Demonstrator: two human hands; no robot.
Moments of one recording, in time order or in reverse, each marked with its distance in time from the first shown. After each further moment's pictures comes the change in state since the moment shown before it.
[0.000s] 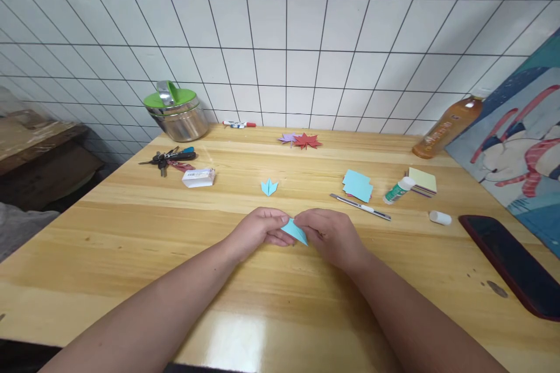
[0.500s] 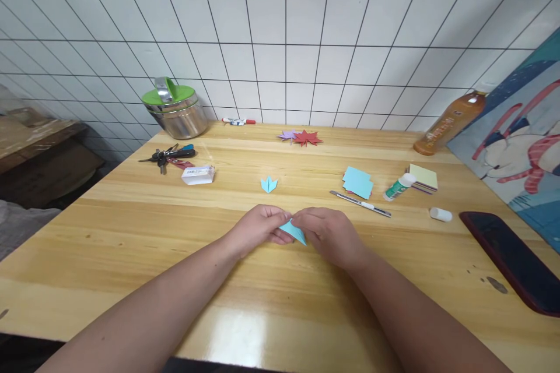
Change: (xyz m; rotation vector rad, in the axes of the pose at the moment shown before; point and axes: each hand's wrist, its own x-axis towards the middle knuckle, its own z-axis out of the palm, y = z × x) left_hand 0.001 0.002 0.005 0.100 0.044 -0.048; right_hand 0.000 0.000 0.000 -0.129 -0.116 -0.057
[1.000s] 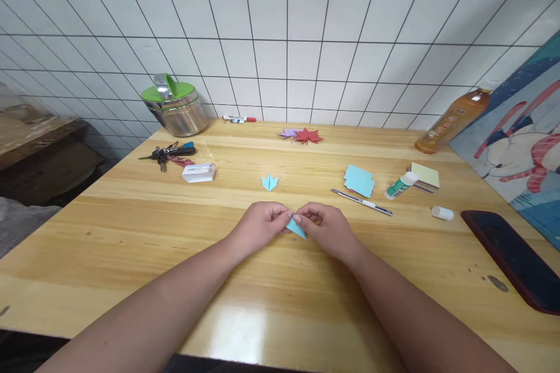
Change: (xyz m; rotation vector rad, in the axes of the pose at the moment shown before) left_hand 0.001 -0.003 0.000 0.576 0.146 0.370; right_hand 0.009 -0.007 0.005 0.648 0.025 0.547
